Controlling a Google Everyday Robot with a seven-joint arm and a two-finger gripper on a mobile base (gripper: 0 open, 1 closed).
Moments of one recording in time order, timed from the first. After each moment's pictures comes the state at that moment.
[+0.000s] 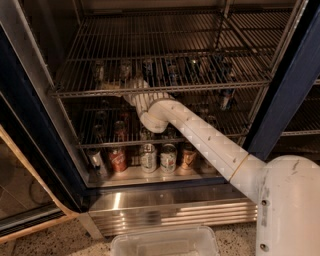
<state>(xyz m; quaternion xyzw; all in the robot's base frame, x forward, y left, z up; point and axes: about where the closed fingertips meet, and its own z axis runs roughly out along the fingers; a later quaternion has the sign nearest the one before) 0.843 0.130 0.780 -0.20 0.68 0.21 0.67</state>
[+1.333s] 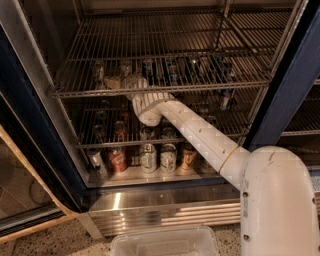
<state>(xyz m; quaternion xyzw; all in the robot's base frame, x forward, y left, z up) 0.878 0.132 0.774 -0.18 0.70 0.18 0.66</state>
